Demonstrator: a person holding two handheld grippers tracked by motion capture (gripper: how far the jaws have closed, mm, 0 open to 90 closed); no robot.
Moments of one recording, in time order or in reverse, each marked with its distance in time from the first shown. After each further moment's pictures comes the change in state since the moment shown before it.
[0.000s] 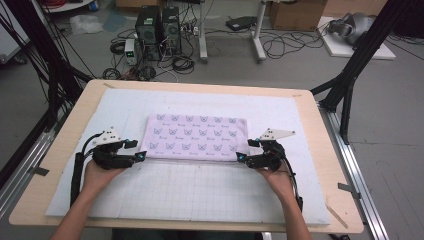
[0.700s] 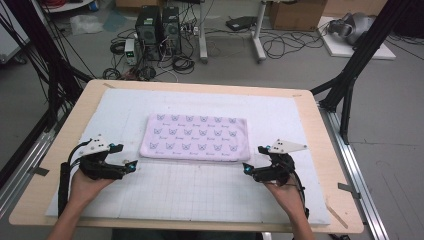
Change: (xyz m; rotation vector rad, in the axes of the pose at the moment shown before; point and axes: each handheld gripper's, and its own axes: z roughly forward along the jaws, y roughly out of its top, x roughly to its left) left arm -0.014 -0.009 -0.034 0.003 0.053 0.002; right arm 0.023 -0.017 -0.035 -0.033 -0.056 -0.018
